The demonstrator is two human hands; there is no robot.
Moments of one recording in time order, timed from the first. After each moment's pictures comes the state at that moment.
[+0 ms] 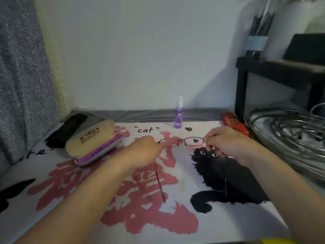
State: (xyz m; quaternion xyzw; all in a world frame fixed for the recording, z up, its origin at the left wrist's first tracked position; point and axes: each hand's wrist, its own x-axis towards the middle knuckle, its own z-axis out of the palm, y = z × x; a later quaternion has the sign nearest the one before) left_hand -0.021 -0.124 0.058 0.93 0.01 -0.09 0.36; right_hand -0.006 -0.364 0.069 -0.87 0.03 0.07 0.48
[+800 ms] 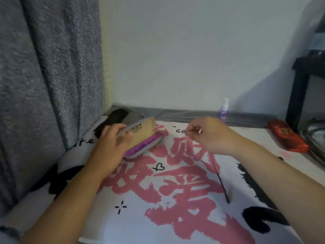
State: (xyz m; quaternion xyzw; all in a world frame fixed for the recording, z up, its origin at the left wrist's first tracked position) left_hand -0.051 0.054 0.011 0.89 0.09 0.23 0.40; right_hand 0.023 -0.225 0.078 -0.93 -0.25 -0.01 0.26
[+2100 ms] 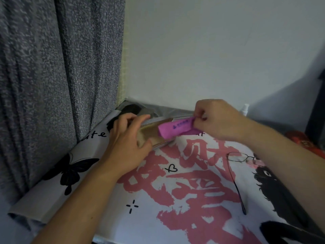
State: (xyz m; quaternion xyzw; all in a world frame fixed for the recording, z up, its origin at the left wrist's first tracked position) left_hand -0.056 0.052 0.010 0.91 0.01 0.29 0.31; right_hand 0.045 -0.186 0.113 -0.92 -0.35 -0.12 0.14
